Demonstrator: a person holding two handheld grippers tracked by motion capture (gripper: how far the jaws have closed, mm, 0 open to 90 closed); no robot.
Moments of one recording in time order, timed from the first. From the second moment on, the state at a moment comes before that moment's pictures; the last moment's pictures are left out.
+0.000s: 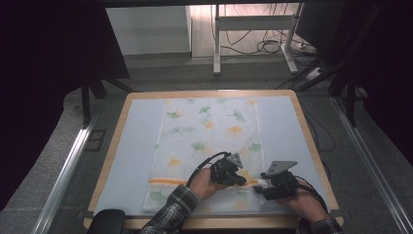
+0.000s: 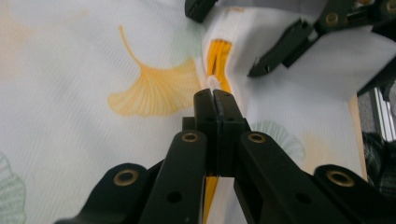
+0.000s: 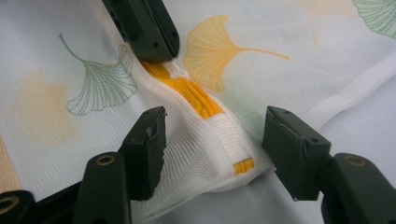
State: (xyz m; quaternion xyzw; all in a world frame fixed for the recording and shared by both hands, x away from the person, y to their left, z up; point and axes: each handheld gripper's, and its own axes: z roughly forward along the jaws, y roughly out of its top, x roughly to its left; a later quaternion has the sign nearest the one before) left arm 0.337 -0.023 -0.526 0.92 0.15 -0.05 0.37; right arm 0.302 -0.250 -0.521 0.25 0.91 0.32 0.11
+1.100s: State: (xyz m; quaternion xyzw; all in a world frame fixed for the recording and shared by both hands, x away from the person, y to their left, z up) left arm 0.331 0.032 -0.519 0.90 0.19 -0.02 0.39; right arm 0.300 -0.251 -0.521 0.26 0.90 0.32 0.11
